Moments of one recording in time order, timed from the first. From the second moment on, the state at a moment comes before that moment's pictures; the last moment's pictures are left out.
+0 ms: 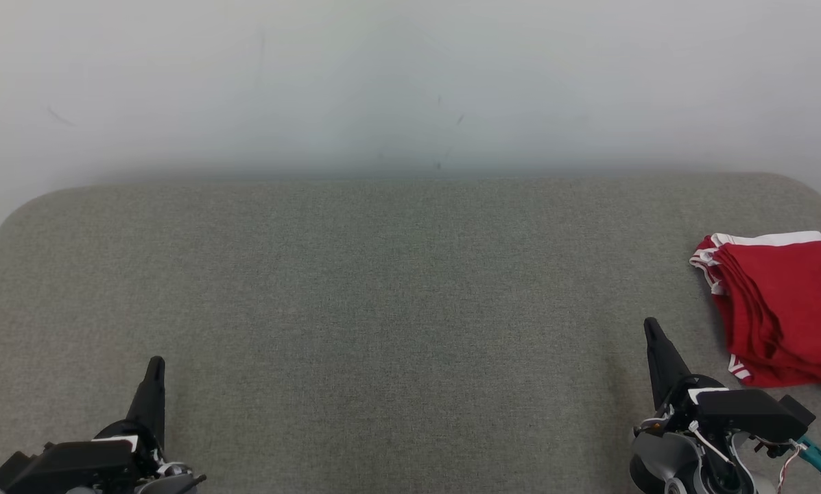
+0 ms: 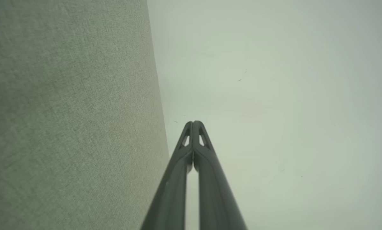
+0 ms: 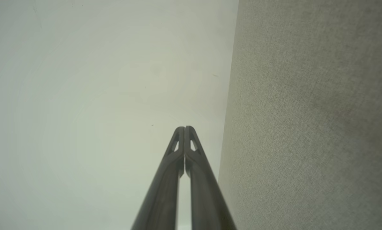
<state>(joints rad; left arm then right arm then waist) -0.20 0.05 0.17 0.34 -1.59 -0.13 0.15 -0.22 -0.05 -0.07 0.36 1.61 0.13 0.08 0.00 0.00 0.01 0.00</state>
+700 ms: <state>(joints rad) -0.20 0.05 0.17 0.34 -1.59 -0.13 0.15 -0.22 -0.05 -0.07 0.36 1.61 0.13 0.08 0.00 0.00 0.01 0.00</state>
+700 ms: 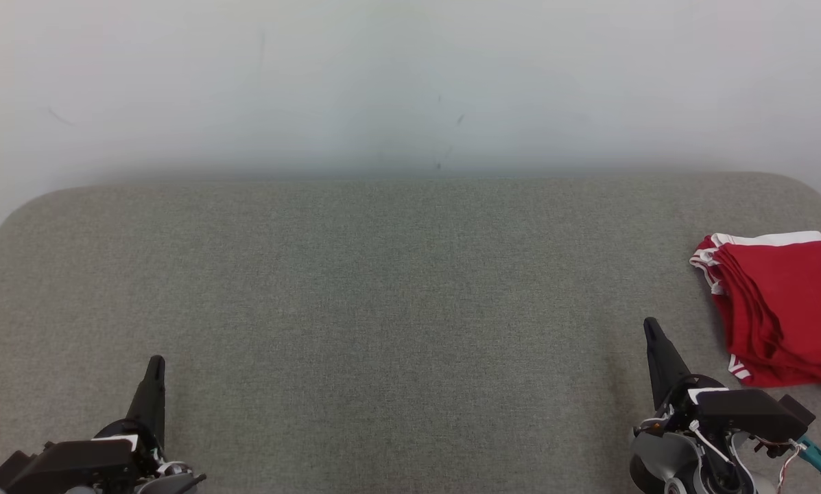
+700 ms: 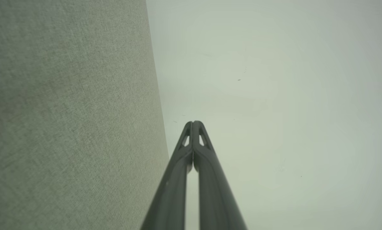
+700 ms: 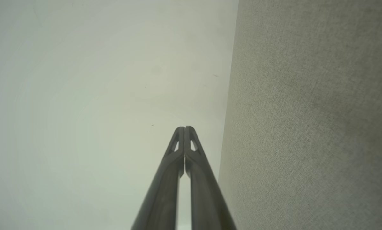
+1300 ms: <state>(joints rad) -0.20 0.05 0.17 0.34 -1.59 -0.13 0.15 -0.22 -0.05 -0.07 0.36 1.61 0.13 0.08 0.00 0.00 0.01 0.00</state>
